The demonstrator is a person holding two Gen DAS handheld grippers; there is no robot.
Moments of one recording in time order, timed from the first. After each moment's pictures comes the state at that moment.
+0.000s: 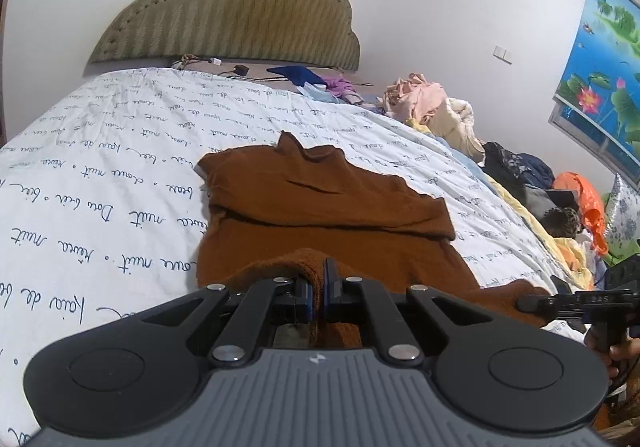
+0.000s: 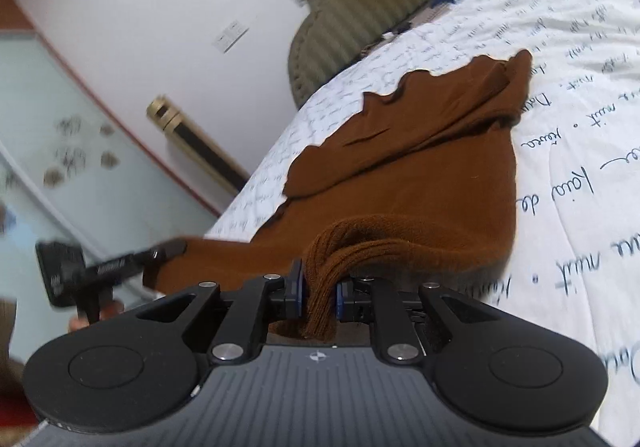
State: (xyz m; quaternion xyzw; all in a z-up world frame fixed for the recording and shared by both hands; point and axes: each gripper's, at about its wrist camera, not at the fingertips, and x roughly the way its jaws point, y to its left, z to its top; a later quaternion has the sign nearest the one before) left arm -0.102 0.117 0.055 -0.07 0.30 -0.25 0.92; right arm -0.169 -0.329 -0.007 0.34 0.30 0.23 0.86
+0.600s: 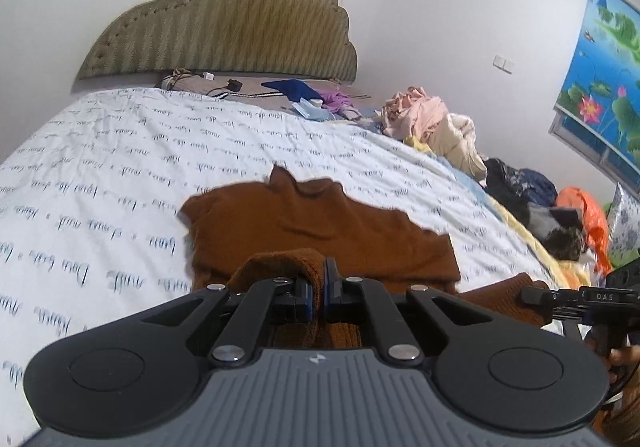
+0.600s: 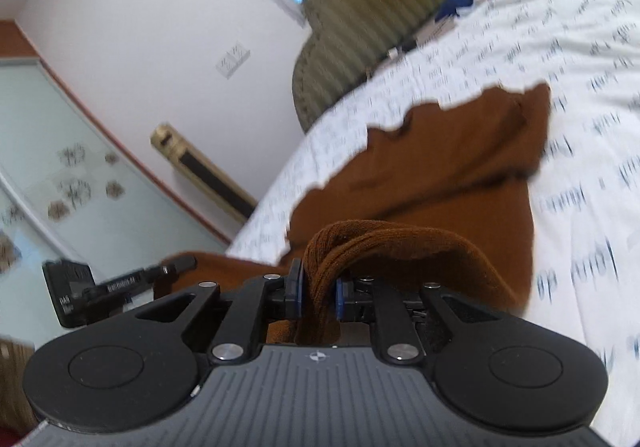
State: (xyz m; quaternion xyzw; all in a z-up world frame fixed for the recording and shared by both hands) left arm -0.033 0.091 0.083 -0.08 0.29 -0.25 0.92; right arm -0.114 -0.341 0.018 0.35 0.25 0.24 0.87
